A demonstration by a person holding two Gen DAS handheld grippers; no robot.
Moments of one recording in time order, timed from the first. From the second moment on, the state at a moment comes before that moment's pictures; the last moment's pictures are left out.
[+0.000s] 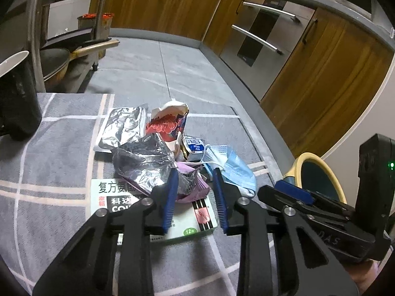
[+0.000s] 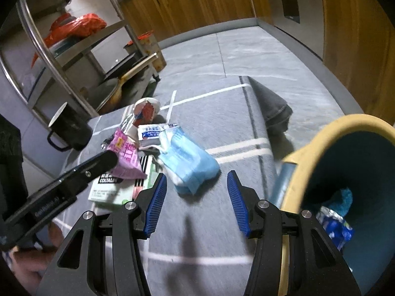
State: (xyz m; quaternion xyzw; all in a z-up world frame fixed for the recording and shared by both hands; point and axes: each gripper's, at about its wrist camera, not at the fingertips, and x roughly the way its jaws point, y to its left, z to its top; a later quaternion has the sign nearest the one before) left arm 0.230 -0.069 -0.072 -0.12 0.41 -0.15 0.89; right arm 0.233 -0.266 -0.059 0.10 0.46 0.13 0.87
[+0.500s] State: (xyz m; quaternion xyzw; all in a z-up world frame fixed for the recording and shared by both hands) left arm 0.228 -0.064 -0.076 -0.12 0.42 -0.16 0.89; right arm 0.242 -0.251 -0.081 0.11 0.47 0.14 0.86
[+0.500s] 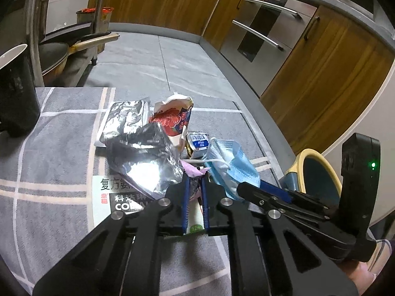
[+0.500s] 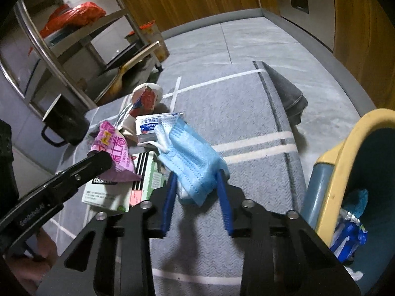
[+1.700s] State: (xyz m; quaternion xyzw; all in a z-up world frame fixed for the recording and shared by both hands) left arm 0.147 -0.075 -0.010 -0.12 0.35 -0.20 0.91; right arm 0.131 -0.316 0.000 0.16 0.39 0.14 0.90
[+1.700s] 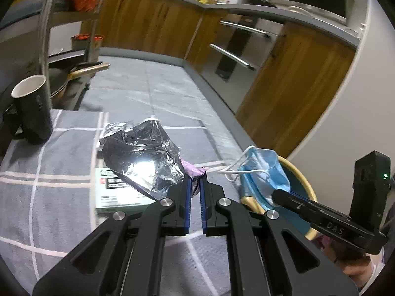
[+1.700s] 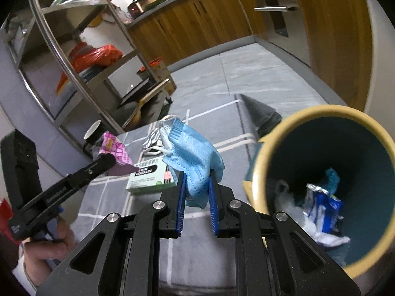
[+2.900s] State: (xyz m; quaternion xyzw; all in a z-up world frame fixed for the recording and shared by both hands) left arm 0.104 -0.260 -0.001 -0.02 0.33 -0.40 0.85; right arm 0.056 -0.443 0.007 0.21 0.36 0.01 0.91
